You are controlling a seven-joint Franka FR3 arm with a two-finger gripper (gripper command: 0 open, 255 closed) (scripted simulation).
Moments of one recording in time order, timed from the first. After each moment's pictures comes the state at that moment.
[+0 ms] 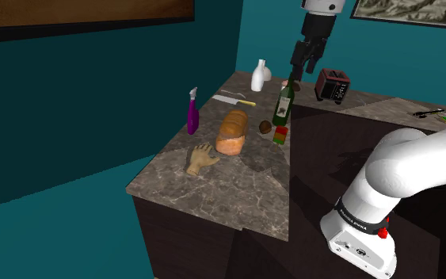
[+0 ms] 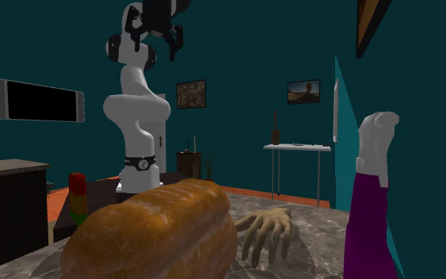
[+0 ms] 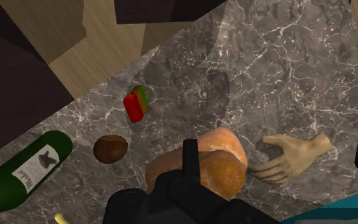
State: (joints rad) arm -0.01 -0.78 0.01 -2.31 -0.05 1.56 -0.03
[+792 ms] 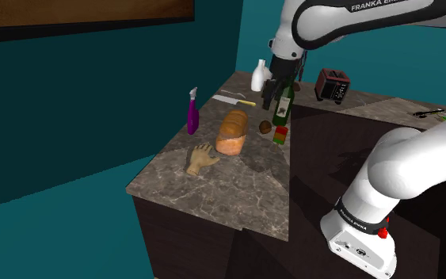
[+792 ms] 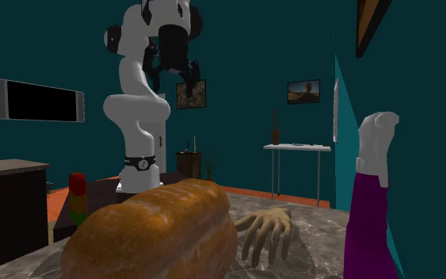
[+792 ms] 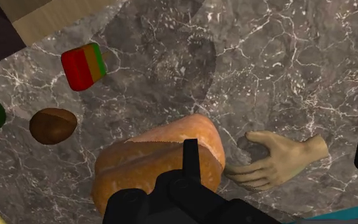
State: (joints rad) arm 0.05 -0.63 0.01 -2.51 -0.03 1.95 -0.10
